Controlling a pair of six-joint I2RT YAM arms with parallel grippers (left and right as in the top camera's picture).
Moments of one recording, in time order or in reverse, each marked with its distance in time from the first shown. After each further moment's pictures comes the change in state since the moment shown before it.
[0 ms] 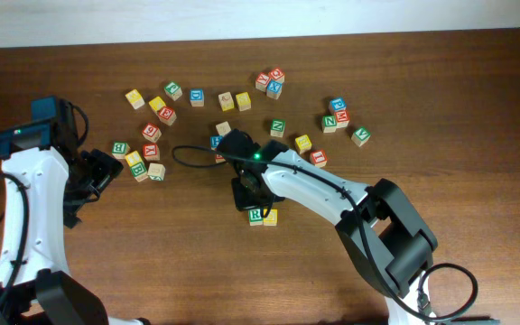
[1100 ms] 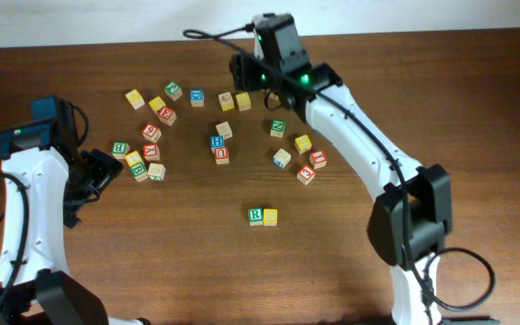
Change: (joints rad) left arm 0.000 0.000 0.000 0.000 0.000 0.000; right arm -0.259 0.077 0.526 0.298 -0.002 -0.278
